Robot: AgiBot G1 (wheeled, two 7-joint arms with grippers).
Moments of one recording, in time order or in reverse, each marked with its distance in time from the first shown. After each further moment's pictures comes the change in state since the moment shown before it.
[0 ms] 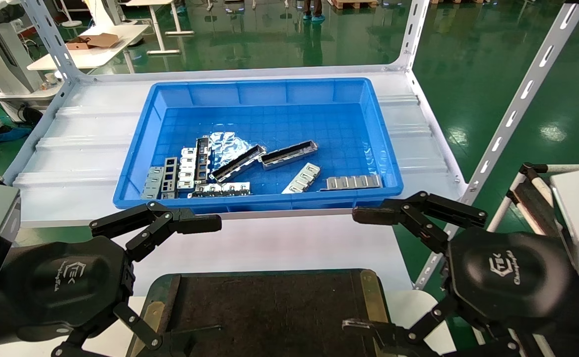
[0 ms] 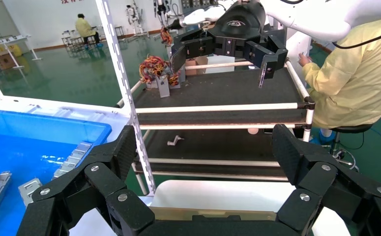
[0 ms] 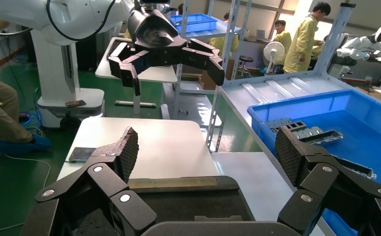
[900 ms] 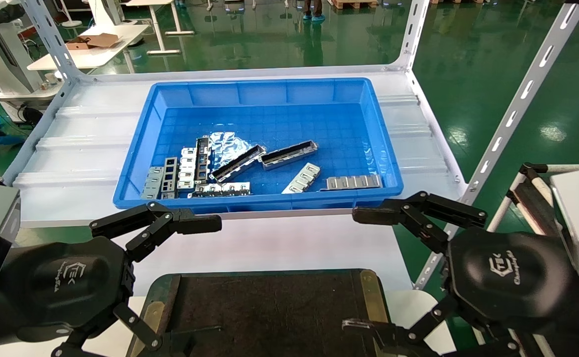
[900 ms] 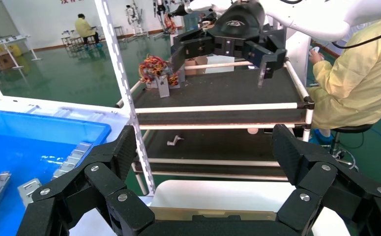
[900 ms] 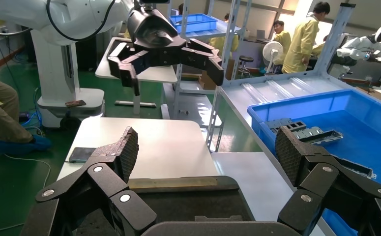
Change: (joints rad) left arm -0.006 0.004 0.002 0.001 0.007 -0.004 0.000; right arm 0.000 0.000 0.000 0.000 0.000 0.000 0.000
